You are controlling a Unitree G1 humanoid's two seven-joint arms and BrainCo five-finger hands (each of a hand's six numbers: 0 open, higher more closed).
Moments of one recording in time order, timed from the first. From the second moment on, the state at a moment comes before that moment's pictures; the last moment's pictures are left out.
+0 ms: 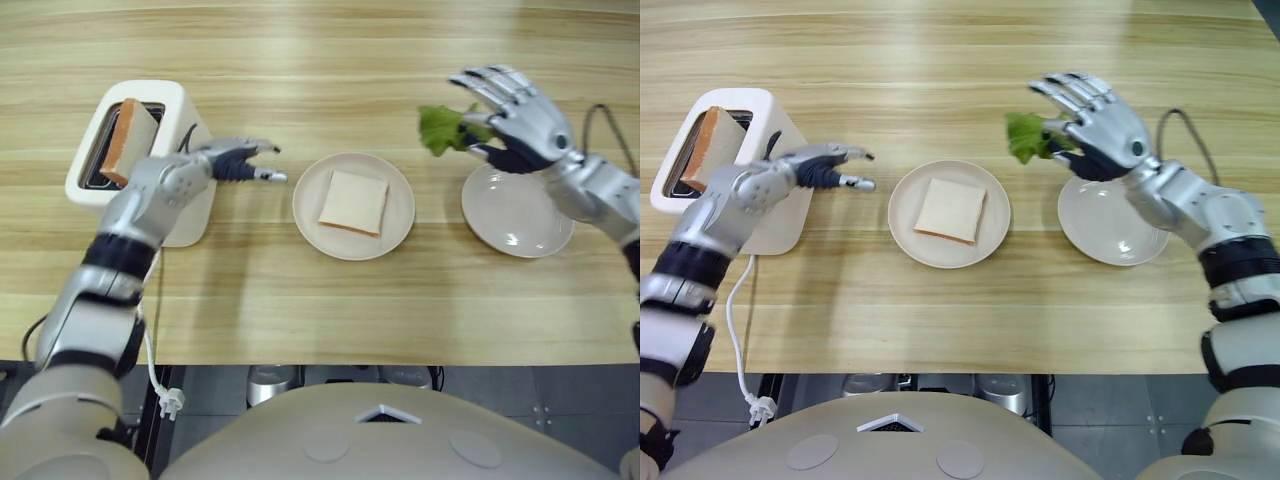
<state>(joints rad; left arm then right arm) -0.38 0.75 -0.26 0.20 0.47 -0.20 -0.58 -0.64 -0.85 0.50 0.58 -0.93 -0.77 -0.66</state>
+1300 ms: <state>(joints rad) 0.09 1.03 0.38 -0.19 0.47 0.03 -0.48 -0.78 -0.48 0.74 1.03 -1.03 -0.81 -0.75</state>
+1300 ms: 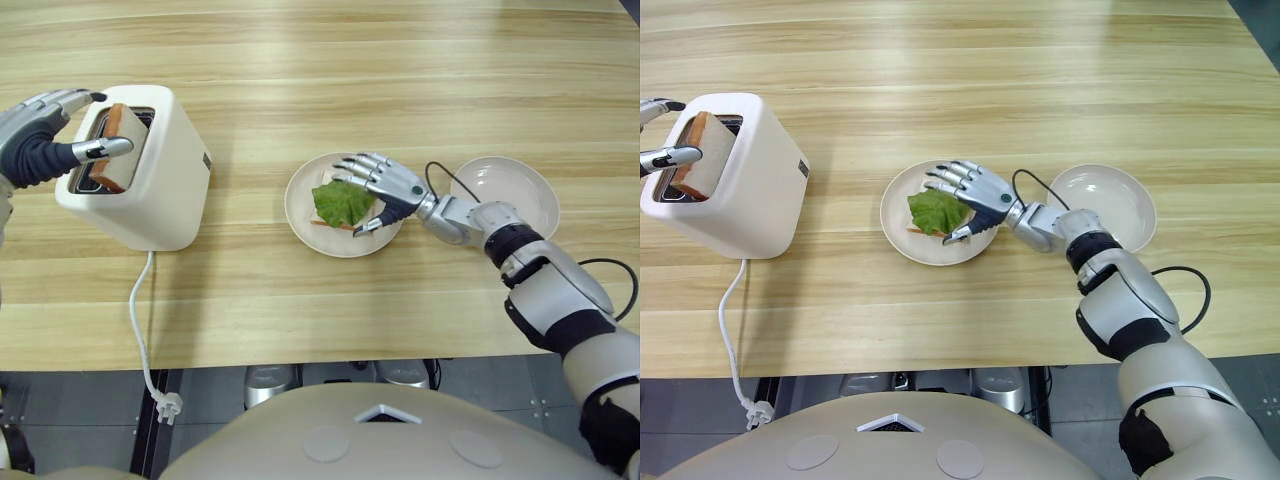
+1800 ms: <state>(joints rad) -0.03 1.03 0.19 -0.03 0.62 0.04 -0.40 -0.53 -0.68 0.37 0.40 -0.78 -0.78 -0.62</state>
